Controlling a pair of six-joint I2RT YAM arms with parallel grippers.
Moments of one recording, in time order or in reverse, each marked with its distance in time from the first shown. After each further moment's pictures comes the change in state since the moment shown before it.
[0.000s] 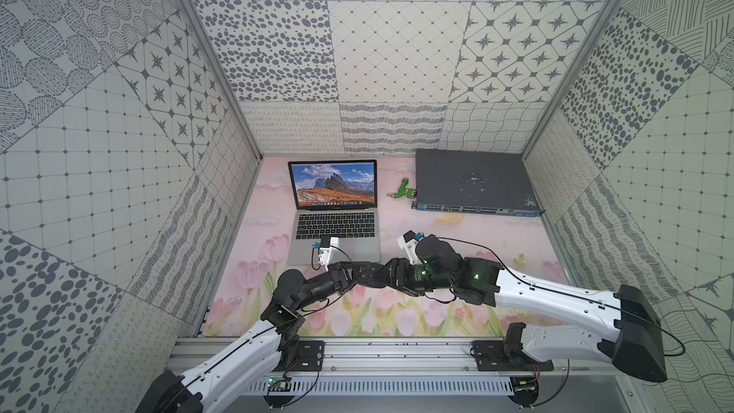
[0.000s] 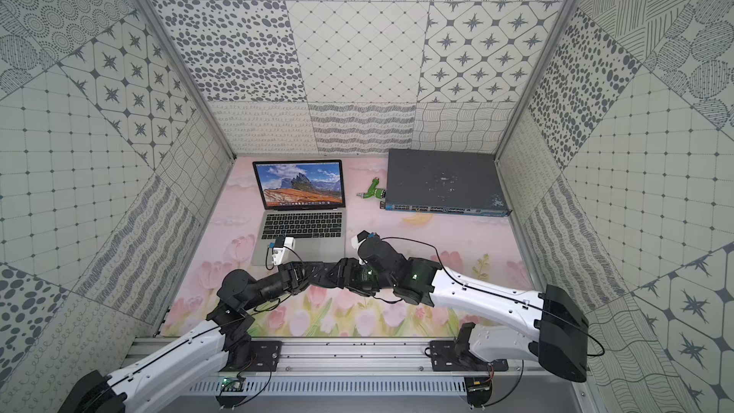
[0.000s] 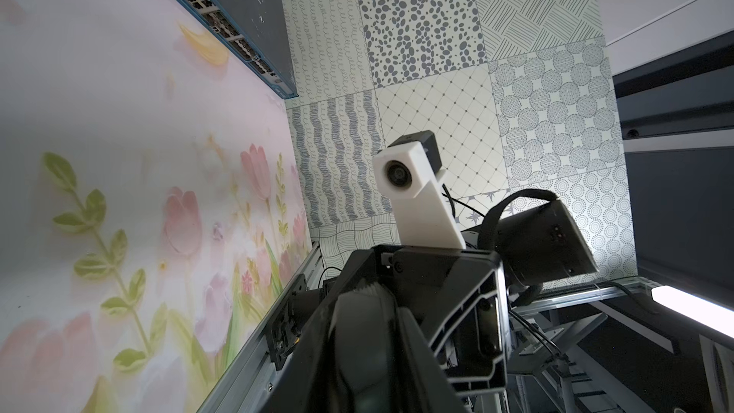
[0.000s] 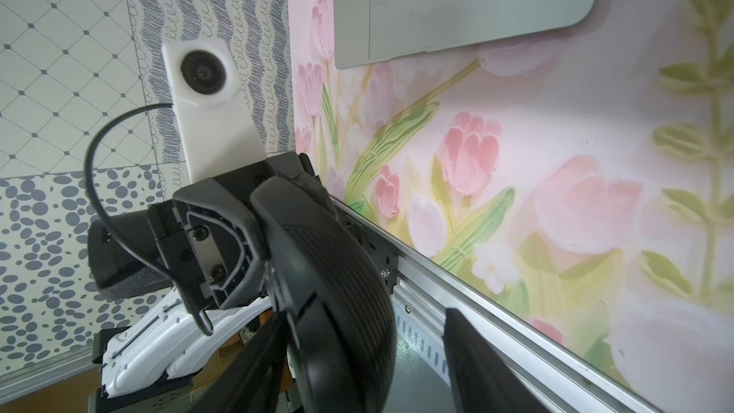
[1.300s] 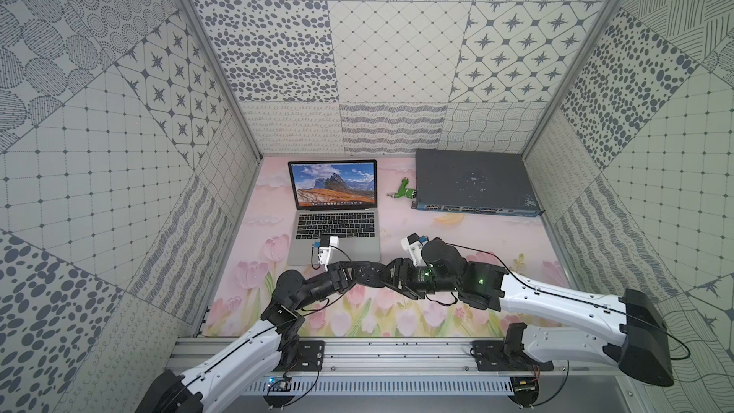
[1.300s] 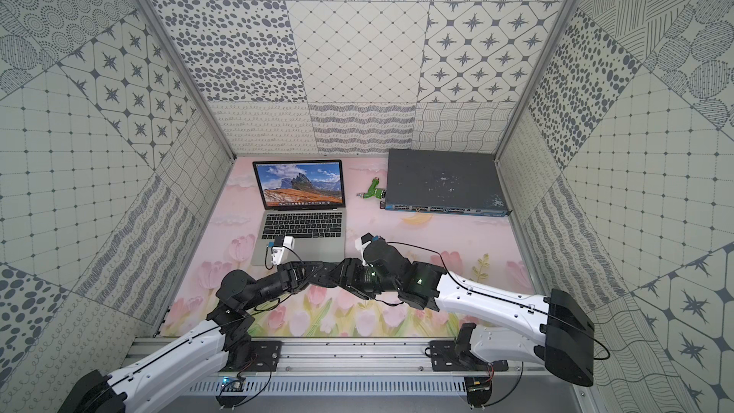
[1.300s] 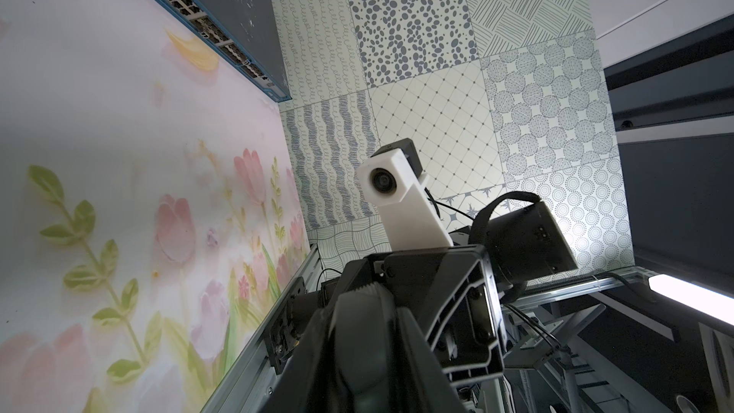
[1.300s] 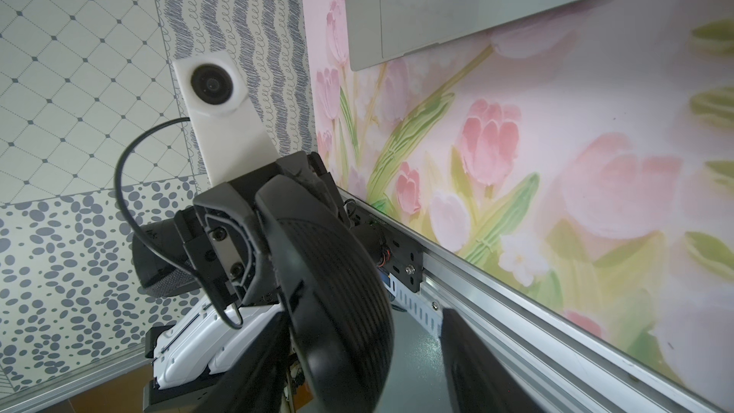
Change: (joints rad) left arm 0.000 0.002 0.000 0.027 0.000 0.008; right arm 0.006 -0.046 -0.060 0.085 -0.014 0.112
